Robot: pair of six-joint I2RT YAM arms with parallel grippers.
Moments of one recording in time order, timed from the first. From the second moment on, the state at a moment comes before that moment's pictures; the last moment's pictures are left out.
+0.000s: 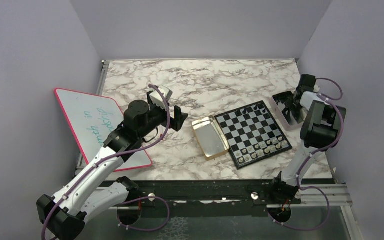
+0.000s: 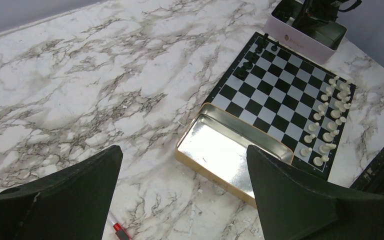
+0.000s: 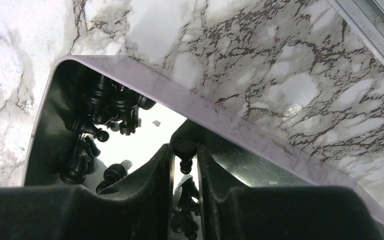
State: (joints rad) left arm -0.61 0.88 0.84 -0.17 0.09 -0.11; right arm -0.33 1.95 1.28 -0.28 0.14 0.45
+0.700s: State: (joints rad) left arm -0.61 0.88 0.84 -0.17 0.09 -0.10; right arm -0.33 1.95 1.29 -0.29 0.15 0.44
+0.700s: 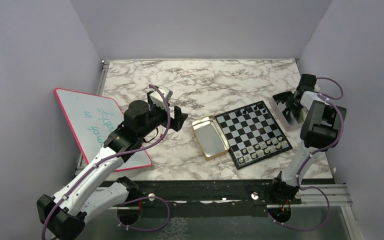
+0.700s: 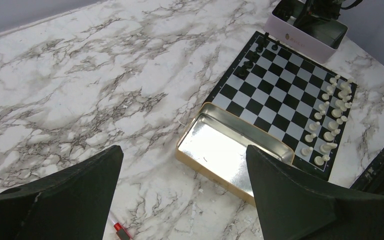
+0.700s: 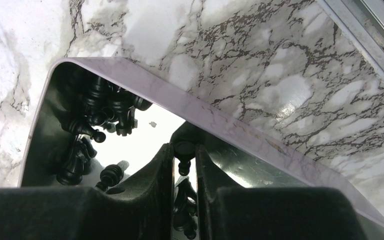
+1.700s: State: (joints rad) left arm -0.61 0.93 0.88 -0.11 0.08 -0.29; right arm -0.26 1.47 1.11 -0.27 -0.15 0.67
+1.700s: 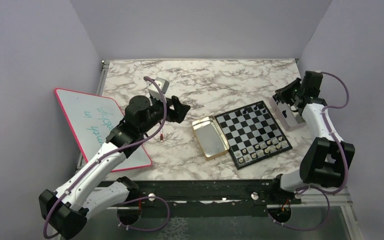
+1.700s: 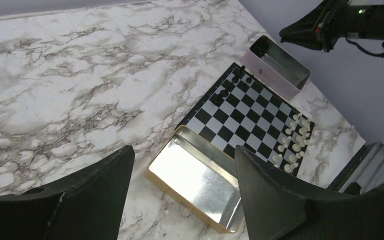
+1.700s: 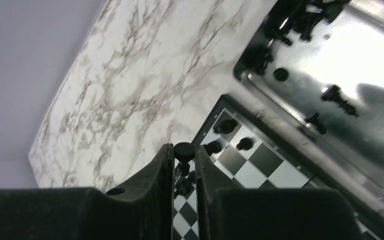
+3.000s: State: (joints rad) left arm -0.93 1.71 1.31 0.35 -0.10 -0.37; right arm -0.05 1.13 0.72 0.13 -0.52 1.25
